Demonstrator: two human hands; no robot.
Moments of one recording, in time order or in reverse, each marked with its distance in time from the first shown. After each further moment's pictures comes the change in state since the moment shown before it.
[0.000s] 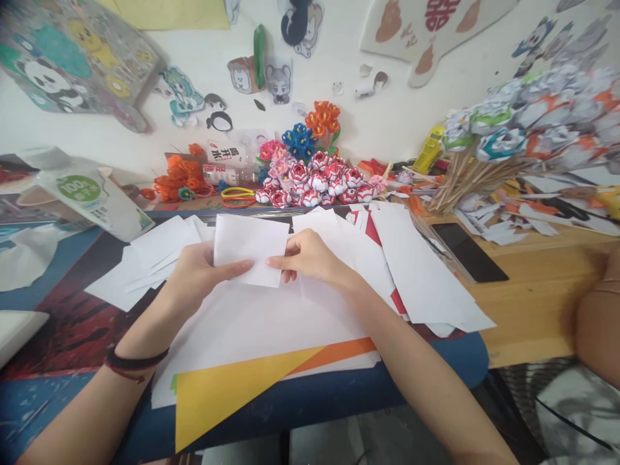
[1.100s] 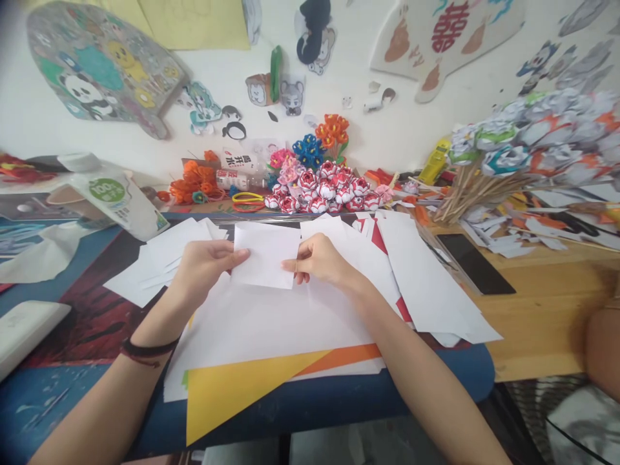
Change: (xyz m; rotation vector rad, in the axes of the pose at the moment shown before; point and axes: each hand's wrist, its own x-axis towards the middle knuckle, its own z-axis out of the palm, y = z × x) left_hand 0.007 -0.002 -0.012 0.006 0.114 0.031; right_hand 0.001 0.002 -0.006 -0.027 0.024 0.004
